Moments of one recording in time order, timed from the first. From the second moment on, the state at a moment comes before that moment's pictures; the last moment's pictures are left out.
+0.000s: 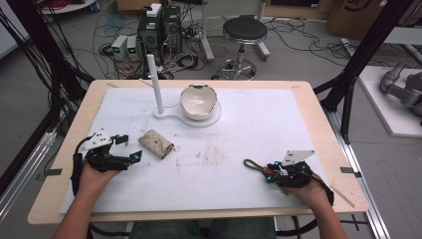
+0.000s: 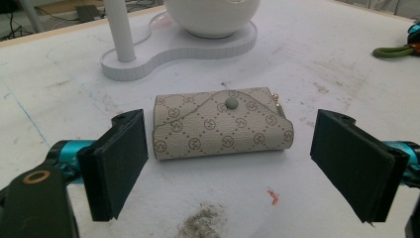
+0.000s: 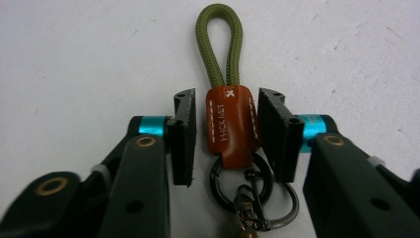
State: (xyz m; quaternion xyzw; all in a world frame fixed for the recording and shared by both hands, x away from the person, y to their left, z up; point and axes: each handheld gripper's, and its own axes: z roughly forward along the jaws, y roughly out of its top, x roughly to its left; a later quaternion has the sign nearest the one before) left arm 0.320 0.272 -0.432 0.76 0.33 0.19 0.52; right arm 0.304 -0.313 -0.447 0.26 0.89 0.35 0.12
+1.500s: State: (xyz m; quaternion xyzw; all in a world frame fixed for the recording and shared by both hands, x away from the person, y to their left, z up) left arm 0.309 0.266 -0.429 0.77 0.33 0.21 0.50; right arm 0.328 -0.271 -0.380 0.25 0.83 0.48 0.16
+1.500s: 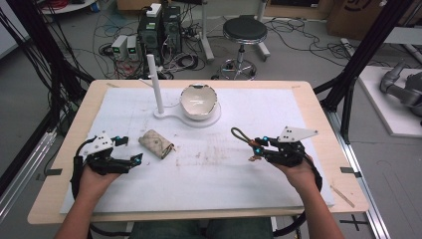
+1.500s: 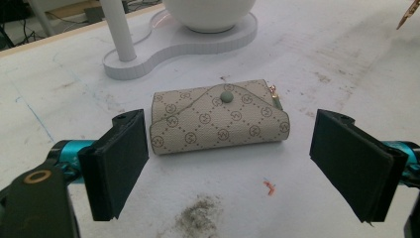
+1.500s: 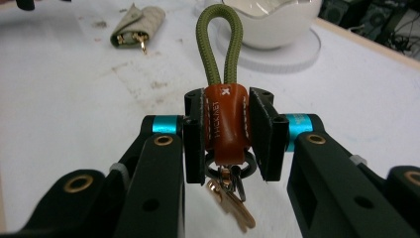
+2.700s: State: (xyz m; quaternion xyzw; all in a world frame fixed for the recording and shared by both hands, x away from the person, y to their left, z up) left arm 0.302 0.277 -0.427 0.76 0.33 0.22 0.51; right arm 0.397 -0.147 -0.310 0.16 0.84 0.47 0.20
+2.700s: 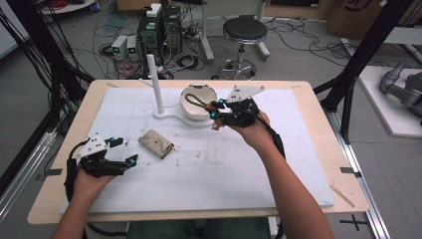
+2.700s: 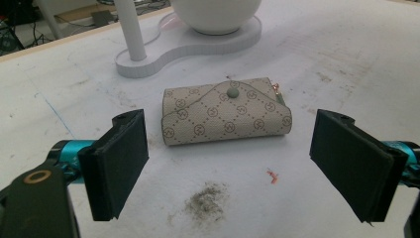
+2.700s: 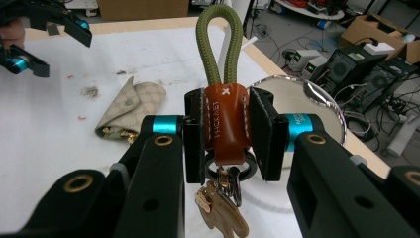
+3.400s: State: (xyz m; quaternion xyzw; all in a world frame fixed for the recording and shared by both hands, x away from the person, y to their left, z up) left arm 0.305 0.281 -0.427 0.76 0.33 0.22 0.51; right arm 0.426 -0.080 -0.286 0.12 0.85 0.47 0.22
